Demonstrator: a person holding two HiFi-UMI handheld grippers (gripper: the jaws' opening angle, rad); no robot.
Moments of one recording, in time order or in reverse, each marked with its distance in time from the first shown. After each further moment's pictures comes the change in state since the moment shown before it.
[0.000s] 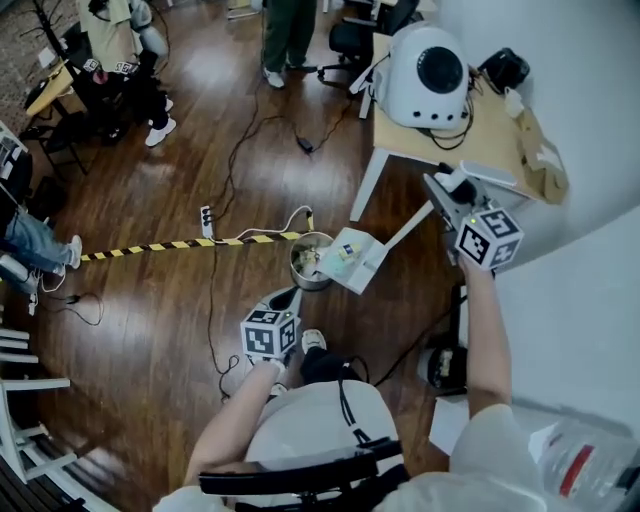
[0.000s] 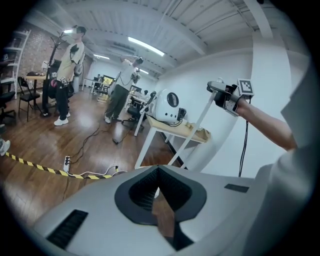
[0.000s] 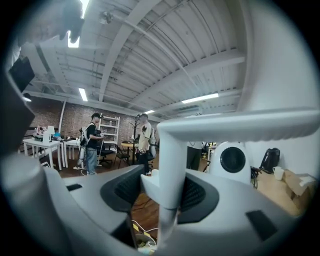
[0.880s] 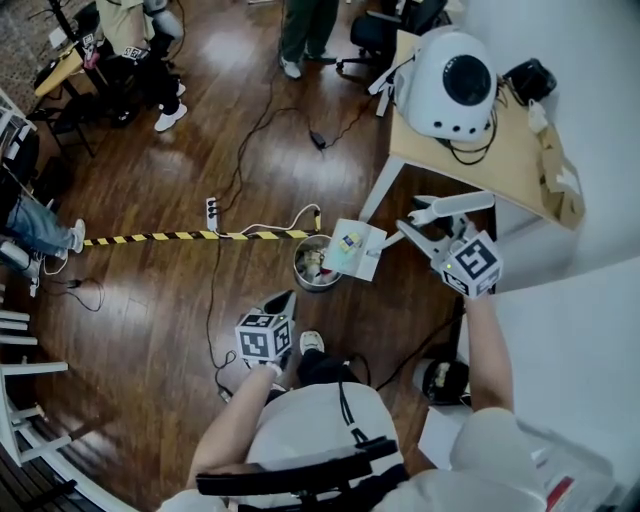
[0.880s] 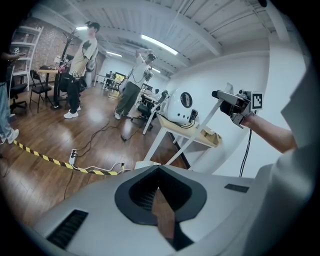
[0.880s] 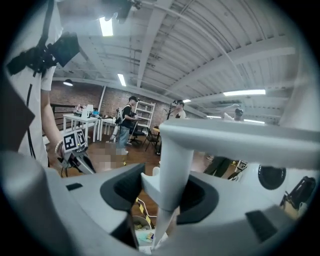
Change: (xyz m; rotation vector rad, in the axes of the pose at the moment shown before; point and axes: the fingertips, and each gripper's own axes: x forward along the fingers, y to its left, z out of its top) left arm 0.025 0.040 0.013 -0.106 0.008 0.083; right arm 0.058 0.059 -0.056 -0.312 0.136 0.361
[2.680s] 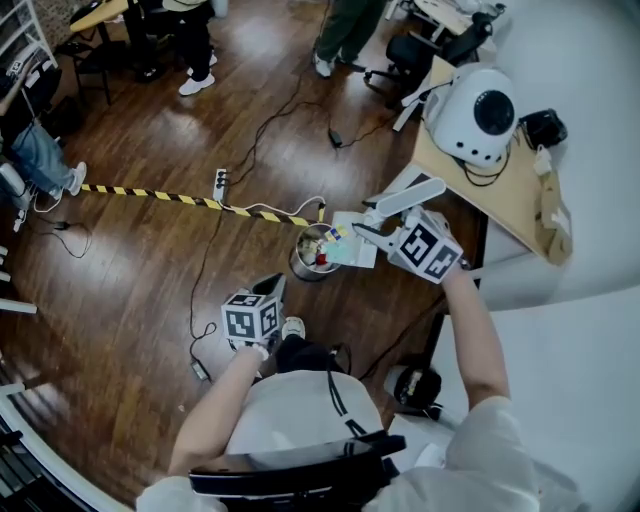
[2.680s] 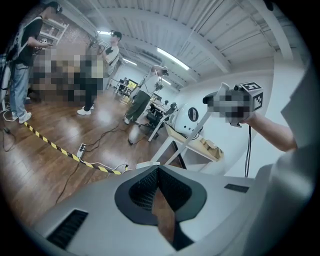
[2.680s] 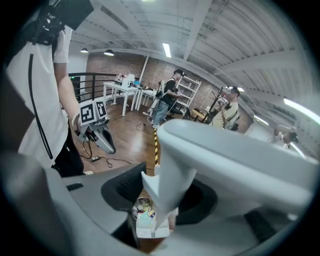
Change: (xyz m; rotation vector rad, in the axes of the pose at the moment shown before) left arm -0.078 0.040 -0.026 -0.142 -0.126 0.023; right arm 0.091 0.154 0.037 -0.389 0.290 0.341
